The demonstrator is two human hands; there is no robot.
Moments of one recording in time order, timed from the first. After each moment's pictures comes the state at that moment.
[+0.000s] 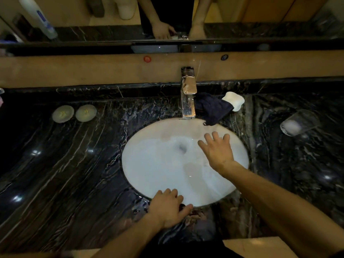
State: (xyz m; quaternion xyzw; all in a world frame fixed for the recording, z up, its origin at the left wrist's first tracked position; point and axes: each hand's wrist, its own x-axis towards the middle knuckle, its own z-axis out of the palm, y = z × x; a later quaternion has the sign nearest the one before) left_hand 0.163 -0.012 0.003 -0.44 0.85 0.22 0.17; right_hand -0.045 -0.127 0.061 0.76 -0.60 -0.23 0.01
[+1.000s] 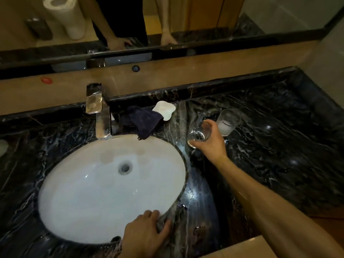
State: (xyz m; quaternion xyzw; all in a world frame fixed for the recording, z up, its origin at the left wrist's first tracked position) left_hand 0.013 0.002 -0.003 -0.57 0.77 0.24 0.13; right_hand -0.263 -0.126 0.046 0.44 -0.73 0.42 -0.31
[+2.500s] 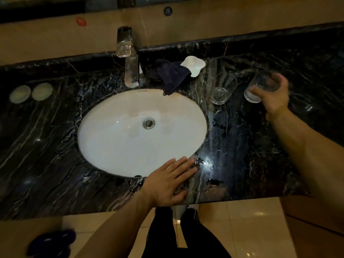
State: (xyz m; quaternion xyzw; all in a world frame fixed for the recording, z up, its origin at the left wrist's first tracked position) left_hand 0.031 0.025 -0.004 -0.30 0.94 0.18 0.04; right_hand -0.343 -0.127 0.043 0.33 -0.74 0.50 -0.31
